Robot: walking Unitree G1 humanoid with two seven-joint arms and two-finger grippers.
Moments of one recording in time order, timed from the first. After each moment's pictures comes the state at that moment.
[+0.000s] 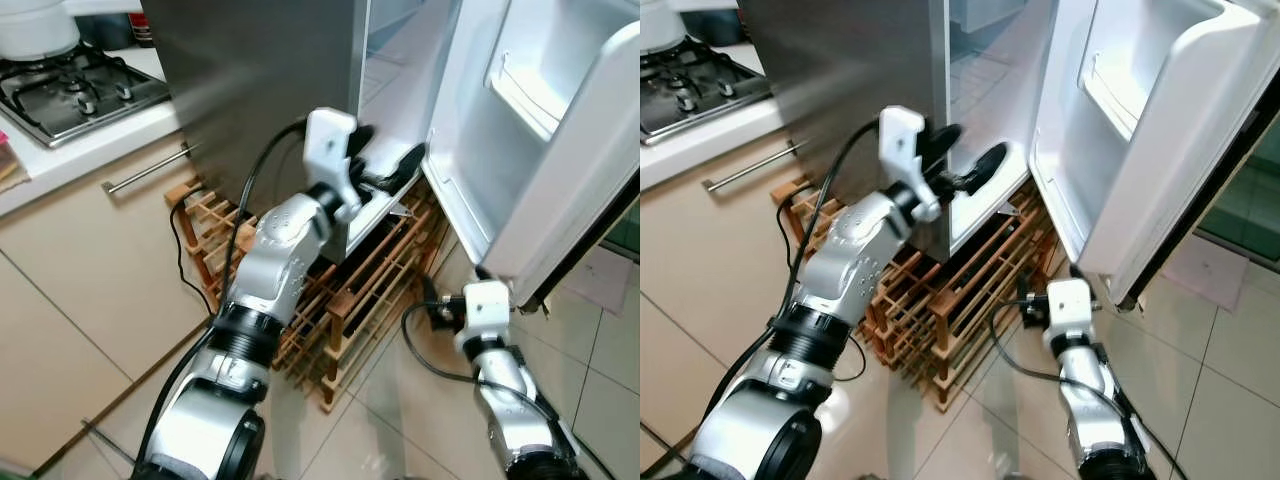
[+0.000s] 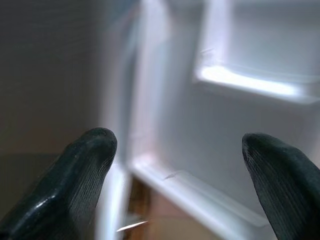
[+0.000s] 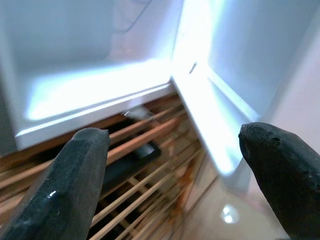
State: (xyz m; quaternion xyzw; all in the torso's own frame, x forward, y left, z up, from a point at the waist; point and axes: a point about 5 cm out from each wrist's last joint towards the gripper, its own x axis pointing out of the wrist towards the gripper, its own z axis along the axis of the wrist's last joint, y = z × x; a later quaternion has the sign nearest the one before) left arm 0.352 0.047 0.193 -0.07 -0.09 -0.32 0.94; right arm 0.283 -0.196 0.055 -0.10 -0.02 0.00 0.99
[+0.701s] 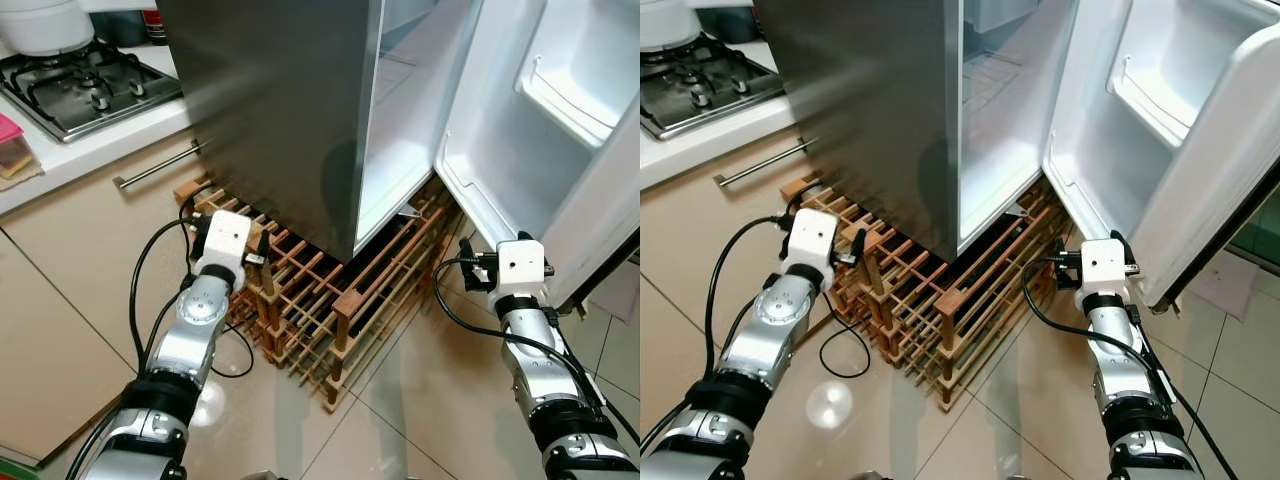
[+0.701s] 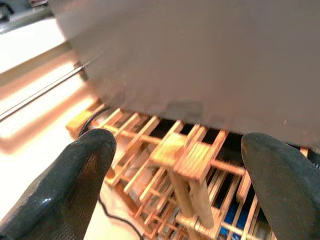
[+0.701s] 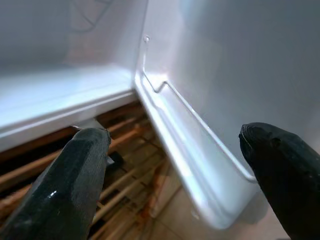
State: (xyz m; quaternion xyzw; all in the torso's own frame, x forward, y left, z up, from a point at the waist) left arm 0.328 0.169 0.081 0.14 0.07 -0.04 0.99; right arm 0.308 -0.237 0.073 -0.14 -0.01 -0.06 0.99
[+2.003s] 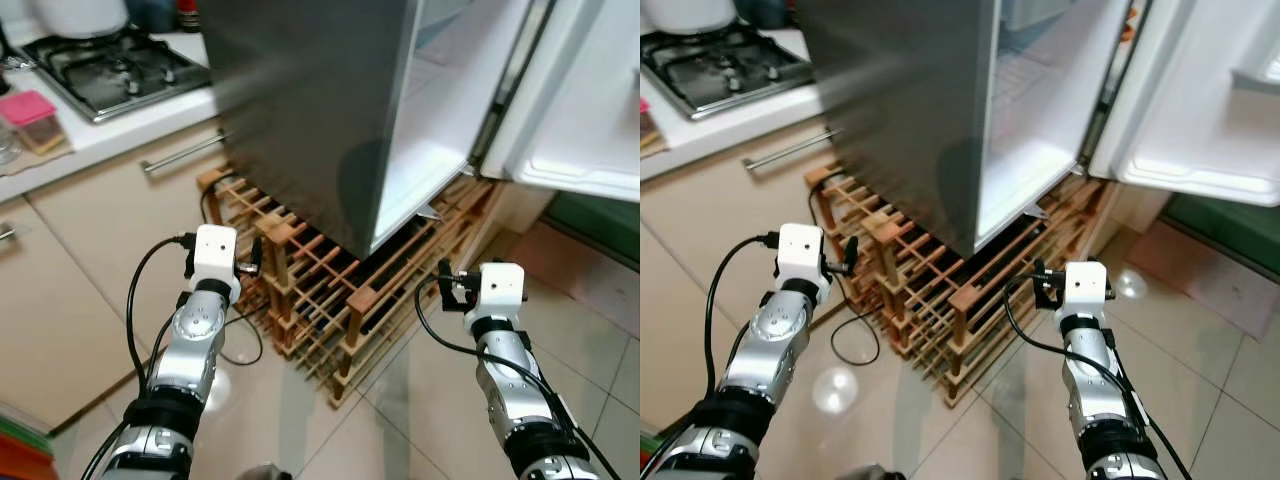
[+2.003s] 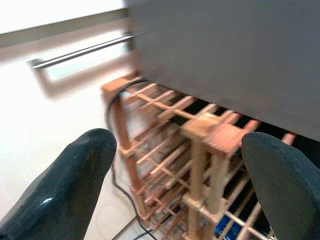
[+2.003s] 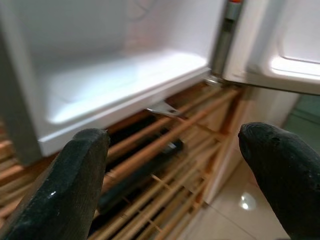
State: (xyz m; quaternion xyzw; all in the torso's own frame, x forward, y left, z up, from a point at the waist) left arm 0.323 0.161 0.077 0.06 0.05 -0.02 1.00; right arm 0.291 -0.202 0.048 -0.06 0.02 -0.04 1.00
